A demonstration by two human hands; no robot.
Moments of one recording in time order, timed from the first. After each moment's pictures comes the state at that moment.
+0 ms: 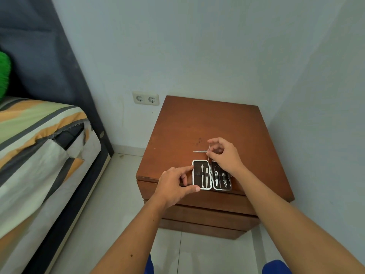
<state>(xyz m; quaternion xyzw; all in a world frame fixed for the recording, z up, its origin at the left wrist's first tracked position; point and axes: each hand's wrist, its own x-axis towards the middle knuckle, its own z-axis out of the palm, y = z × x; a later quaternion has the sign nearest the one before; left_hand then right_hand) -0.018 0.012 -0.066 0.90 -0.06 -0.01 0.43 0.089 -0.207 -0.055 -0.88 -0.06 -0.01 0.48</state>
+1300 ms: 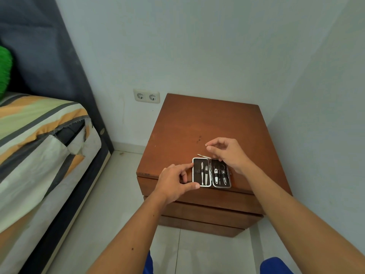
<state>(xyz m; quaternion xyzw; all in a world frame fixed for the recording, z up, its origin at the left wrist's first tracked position) -0.019 0.012 -0.064 0.90 -0.06 -0.01 0.44 0.077 -0.211 -0.025 -0.83 -0.06 0.08 0.55</state>
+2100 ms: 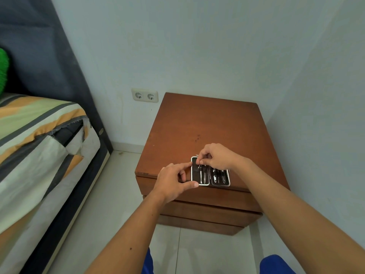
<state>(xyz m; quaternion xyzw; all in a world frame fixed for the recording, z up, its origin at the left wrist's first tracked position) -0.020 0.011 -0.062 0.90 -0.06 0.00 0.43 0.078 -0.190 -0.009 -0.93 -0.24 0.18 0.20</state>
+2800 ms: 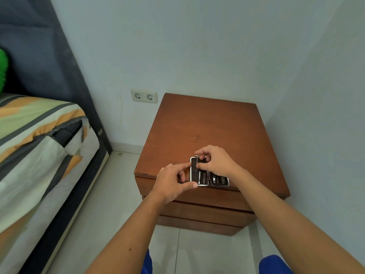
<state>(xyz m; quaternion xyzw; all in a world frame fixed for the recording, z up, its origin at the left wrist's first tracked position) -0.021 0.011 -0.062 0.90 -0.06 0.00 0.43 0.065 -0.191 -0.039 -0.93 -0.15 0.10 0.32</state>
